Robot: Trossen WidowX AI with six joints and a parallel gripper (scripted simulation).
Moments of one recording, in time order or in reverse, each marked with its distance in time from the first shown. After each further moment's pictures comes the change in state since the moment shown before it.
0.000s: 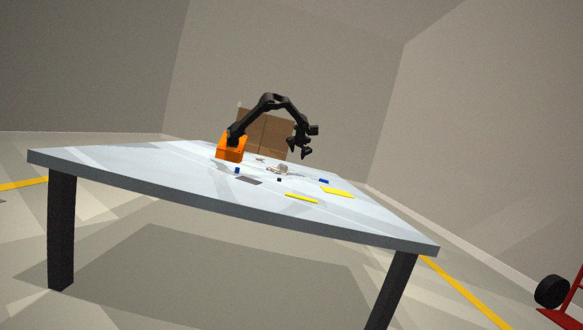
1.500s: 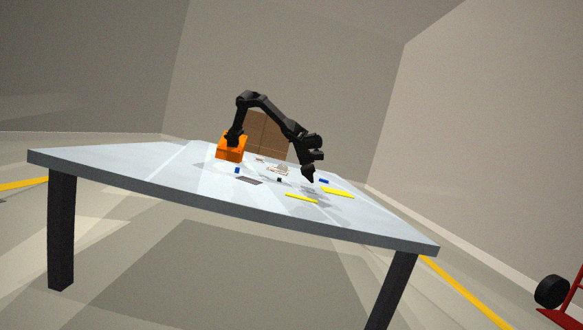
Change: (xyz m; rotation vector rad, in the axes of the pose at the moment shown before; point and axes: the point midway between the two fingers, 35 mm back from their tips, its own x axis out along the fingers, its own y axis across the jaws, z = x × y) arm -0.118 -0.268 -0.186 0.643 -0.286 -0.464
